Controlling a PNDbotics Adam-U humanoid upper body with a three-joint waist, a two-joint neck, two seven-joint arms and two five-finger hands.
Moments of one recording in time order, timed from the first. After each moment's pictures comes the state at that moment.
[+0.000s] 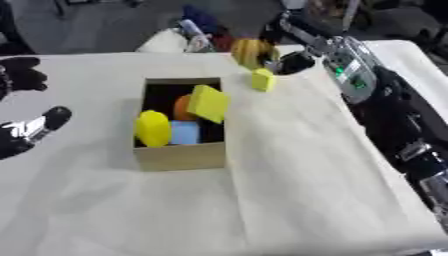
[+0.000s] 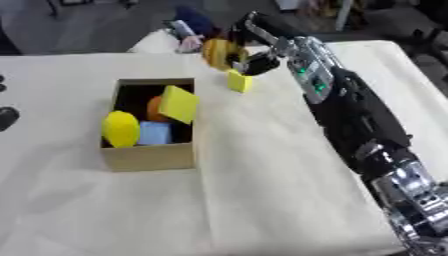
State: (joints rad) left arm -0.29 0.42 -0.03 -1.80 -0.21 -0.03 -0.06; right arm -0.99 -0.36 0.26 -1.02 0.63 -0.33 0.28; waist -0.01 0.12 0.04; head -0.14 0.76
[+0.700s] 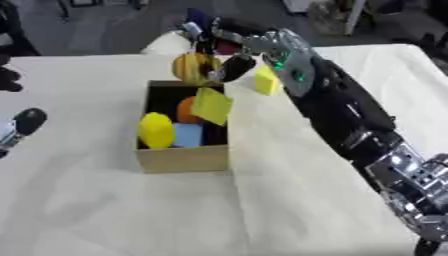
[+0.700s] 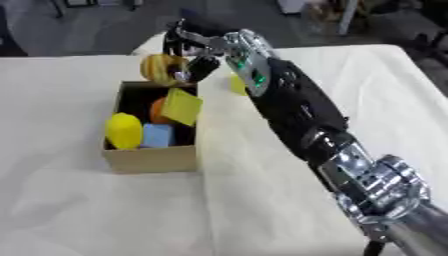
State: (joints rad) left arm -0.32 0.39 -0.04 -1.84 -0.19 -0.03 -0.07; right arm -1.05 -0.22 0.24 -0.86 0.76 -0.32 0.38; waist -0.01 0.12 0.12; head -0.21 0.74
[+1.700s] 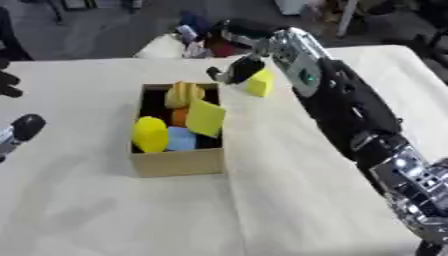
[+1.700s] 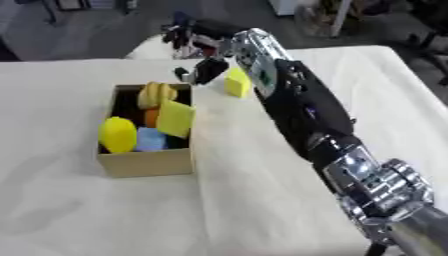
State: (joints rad) left arm -0.31 0.39 -0.04 -1.84 -0.20 -0.02 -0.07; right arm -1.02 -0.34 0.18 -0.96 0.77 -0.34 0.38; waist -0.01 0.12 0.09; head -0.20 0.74
